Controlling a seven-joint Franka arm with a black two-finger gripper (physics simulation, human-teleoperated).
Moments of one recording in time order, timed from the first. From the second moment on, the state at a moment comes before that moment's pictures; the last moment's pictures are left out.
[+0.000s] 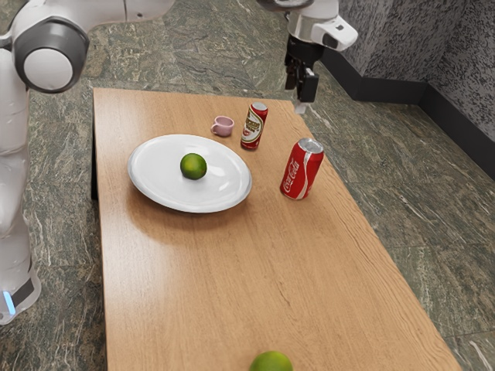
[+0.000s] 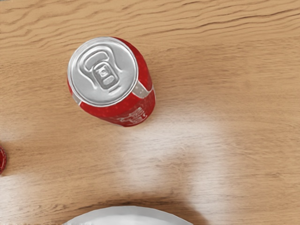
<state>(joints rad) -0.07 0.09 0.08 -1.30 0.06 1.51 0.11</state>
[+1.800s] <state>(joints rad) -0.05 -0.23 0.21 -2.07 0.11 1.82 0.47</state>
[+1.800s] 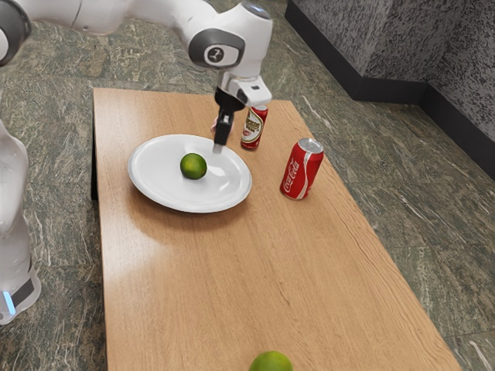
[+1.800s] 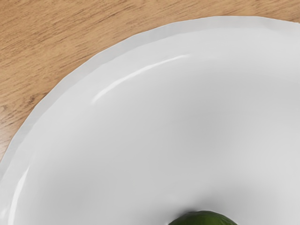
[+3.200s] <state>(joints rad) -0.05 -0.23 0.20 -2.22 0.11 1.78 0.52</state>
